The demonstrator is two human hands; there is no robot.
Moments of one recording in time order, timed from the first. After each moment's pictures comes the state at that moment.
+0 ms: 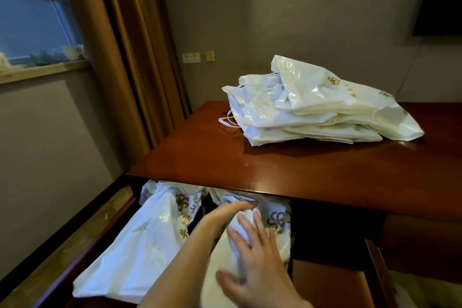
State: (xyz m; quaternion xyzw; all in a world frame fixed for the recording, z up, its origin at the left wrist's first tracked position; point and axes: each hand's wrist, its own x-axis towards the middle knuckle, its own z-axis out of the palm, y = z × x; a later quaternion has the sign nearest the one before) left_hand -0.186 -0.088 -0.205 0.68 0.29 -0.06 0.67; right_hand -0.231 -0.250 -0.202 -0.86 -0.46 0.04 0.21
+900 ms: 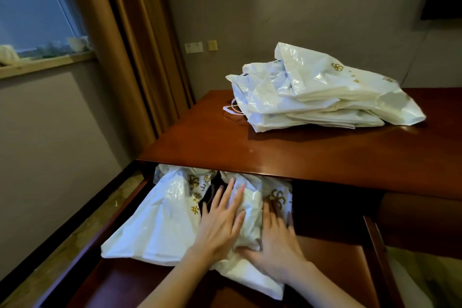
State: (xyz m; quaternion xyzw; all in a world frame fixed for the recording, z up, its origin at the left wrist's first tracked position) left_hand -0.271 -0.104 -0.232 0.98 0.11 0.09 0.12; right_hand -0.217 -0.258 -0.234 -0.92 -0.34 0.11 0.15
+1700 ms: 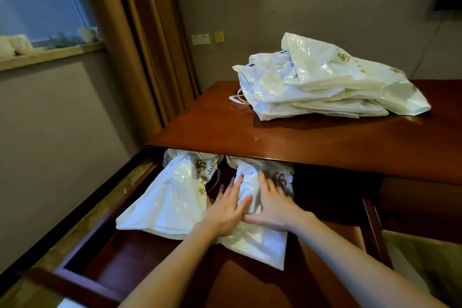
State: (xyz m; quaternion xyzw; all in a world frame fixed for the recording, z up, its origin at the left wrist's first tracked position) left_hand -0.275 -0.108 -0.227 0.96 0.14 -0.01 0.26; right_hand -0.197 -0.248 -0.199 -0.89 -0.40 0.16 0.16
